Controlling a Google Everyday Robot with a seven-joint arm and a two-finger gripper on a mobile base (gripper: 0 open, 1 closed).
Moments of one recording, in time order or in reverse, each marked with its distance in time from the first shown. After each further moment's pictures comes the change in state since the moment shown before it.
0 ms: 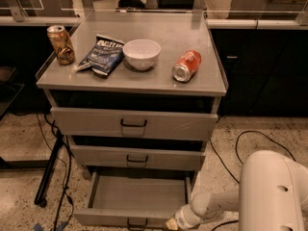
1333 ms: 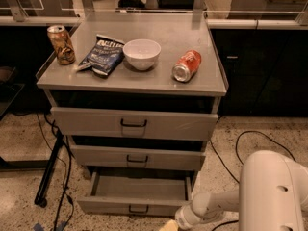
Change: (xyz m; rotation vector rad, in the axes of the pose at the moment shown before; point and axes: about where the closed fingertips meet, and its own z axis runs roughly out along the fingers) arm 0.000 0.000 0.000 0.000 0.000 0.000
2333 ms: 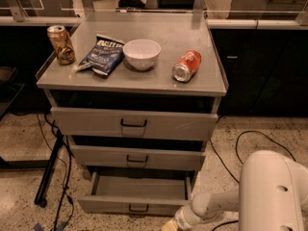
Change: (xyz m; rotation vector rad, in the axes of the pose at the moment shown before) arm 0.000 0.000 0.000 0.000 0.000 0.000
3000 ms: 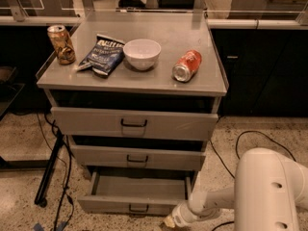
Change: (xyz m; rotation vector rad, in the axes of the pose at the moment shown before) arm -0.016 0.001 0.005 0.010 -0.013 -0.036
